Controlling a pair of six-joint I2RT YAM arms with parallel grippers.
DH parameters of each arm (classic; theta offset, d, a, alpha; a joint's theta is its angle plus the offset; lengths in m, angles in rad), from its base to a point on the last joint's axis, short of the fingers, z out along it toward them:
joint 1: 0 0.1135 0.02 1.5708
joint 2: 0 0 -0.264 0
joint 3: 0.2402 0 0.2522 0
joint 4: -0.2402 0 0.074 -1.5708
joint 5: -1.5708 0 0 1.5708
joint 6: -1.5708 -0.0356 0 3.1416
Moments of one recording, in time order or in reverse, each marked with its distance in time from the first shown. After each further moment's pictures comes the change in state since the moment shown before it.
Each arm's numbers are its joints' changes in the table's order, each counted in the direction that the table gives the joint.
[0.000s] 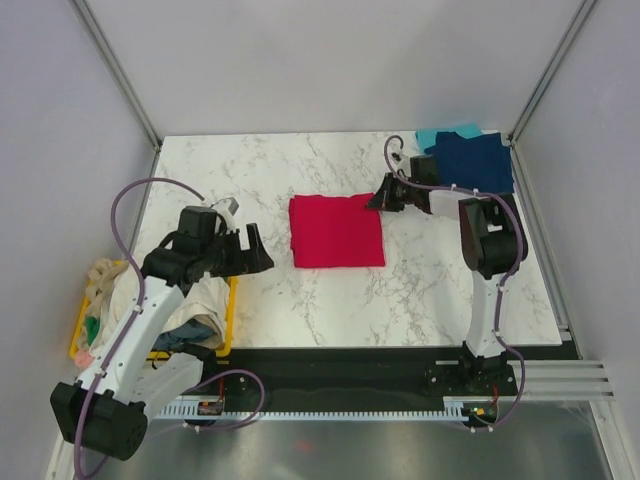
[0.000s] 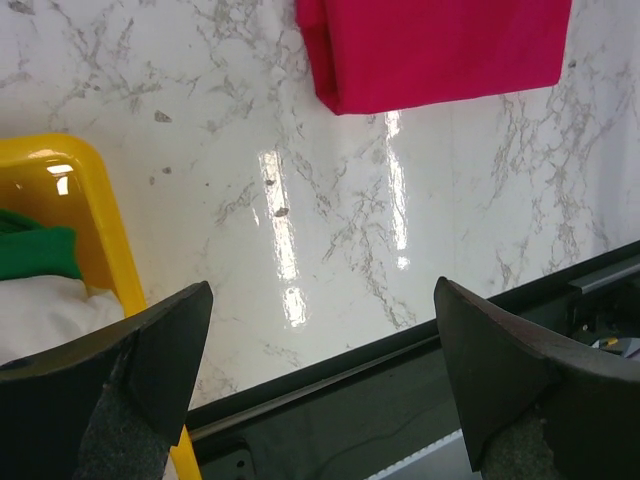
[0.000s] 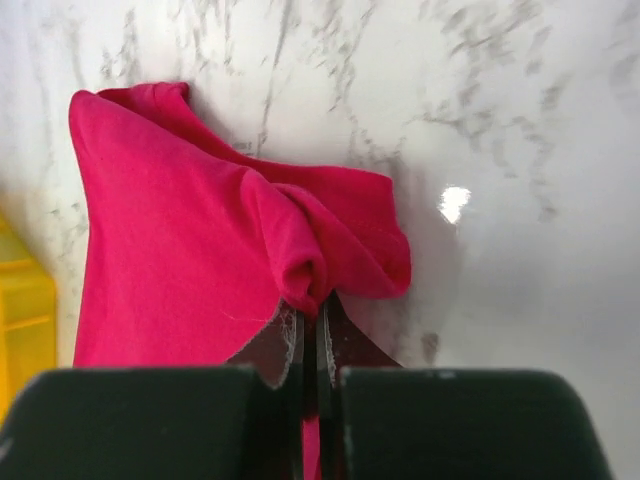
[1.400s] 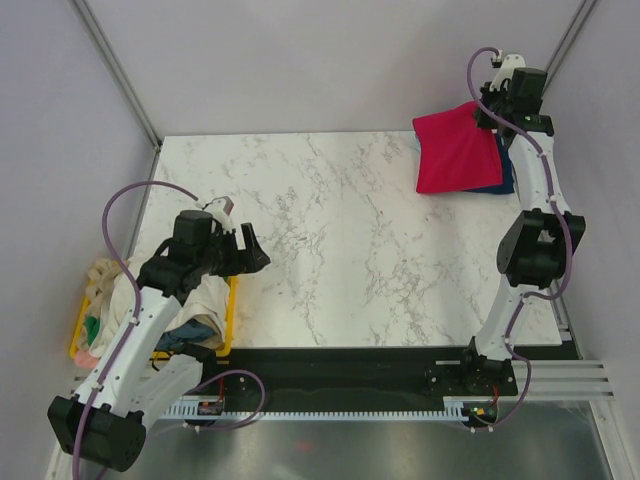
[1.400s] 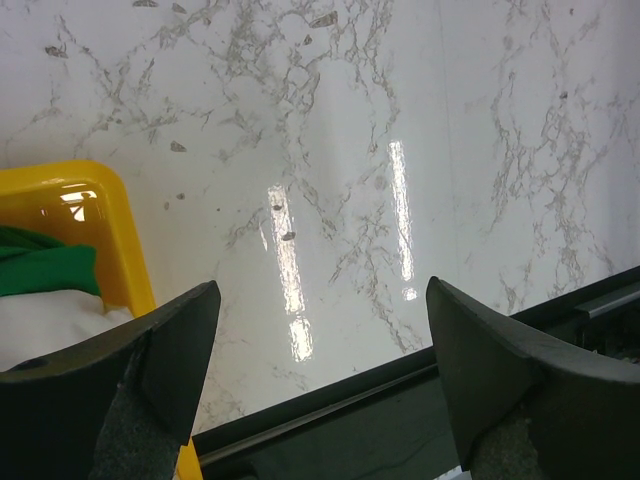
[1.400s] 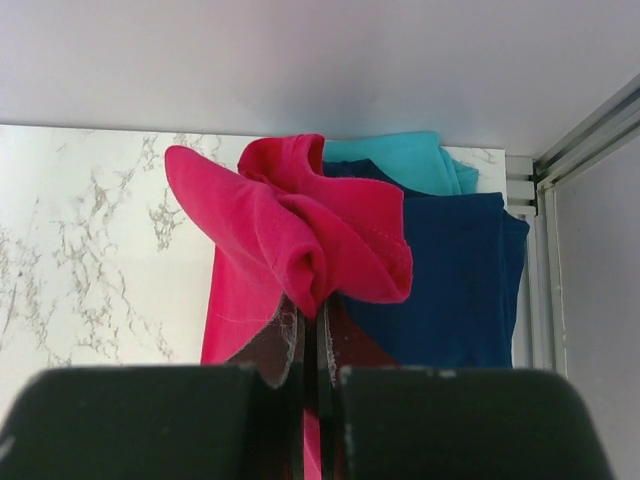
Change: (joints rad) left arm 0.000 0.084 -0.040 0.066 0.046 0.000; right arm -0.316 0.170 0.658 -0.534 -0.457 0.499
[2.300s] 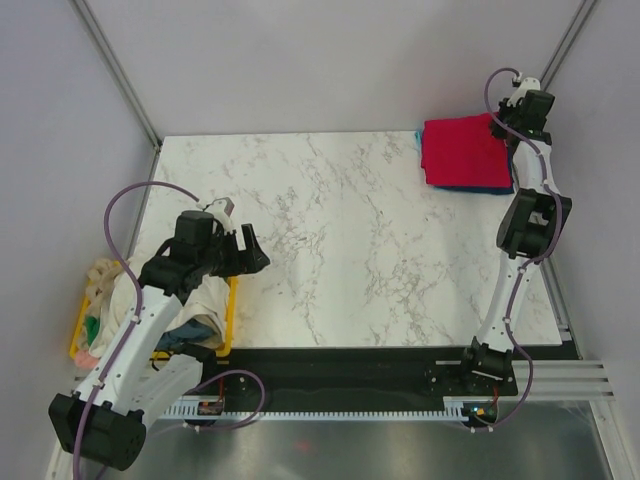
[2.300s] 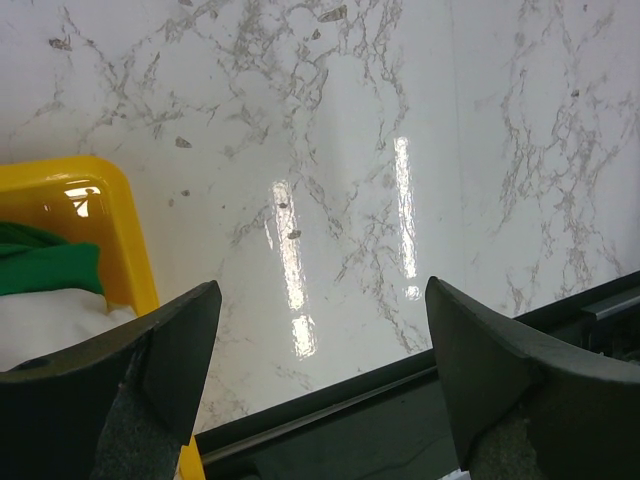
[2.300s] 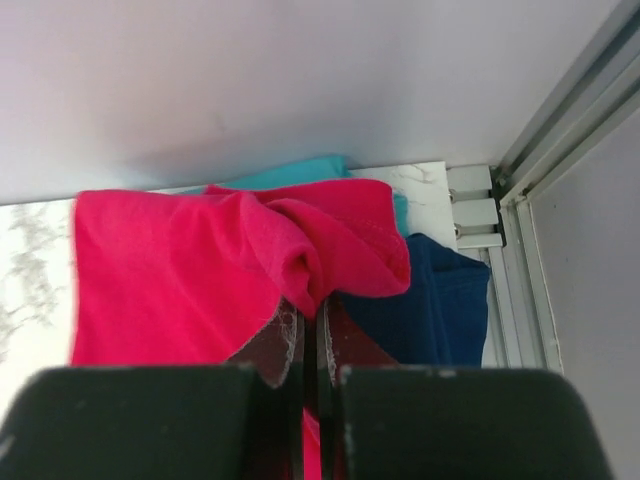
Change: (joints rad) left arm 0.000 -0.010 -0.010 0.004 0.007 0.000; right arm -0.141 -0.432 0.275 0.176 0.066 -0.067
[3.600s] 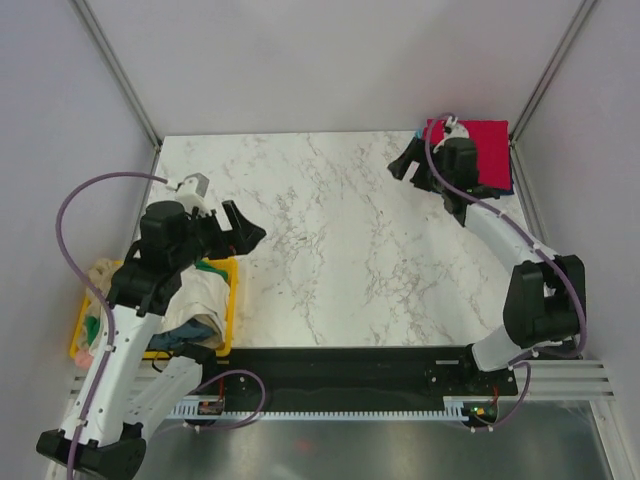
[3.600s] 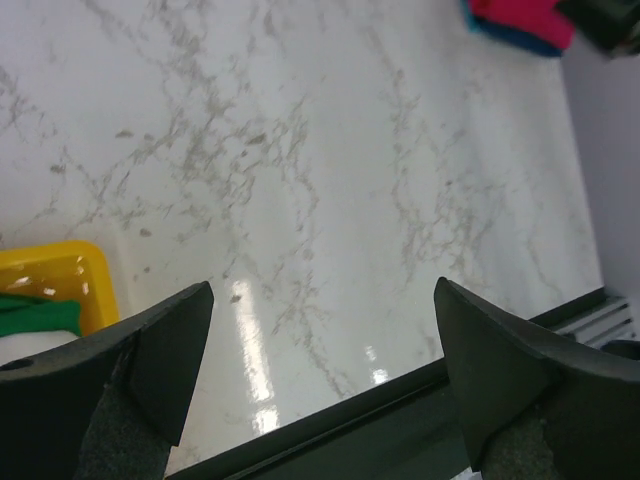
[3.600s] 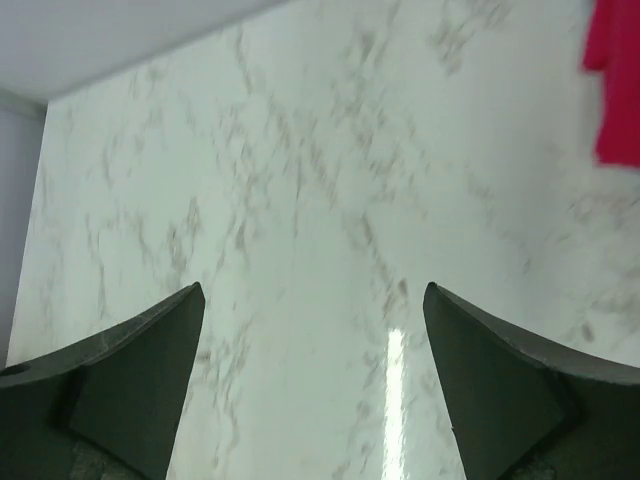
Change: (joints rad) left arm 0.010 0.099 0.135 -0.010 -0.007 0.055; right arm 0.388 0.825 -1.040 0.225 -0.115 -0.540
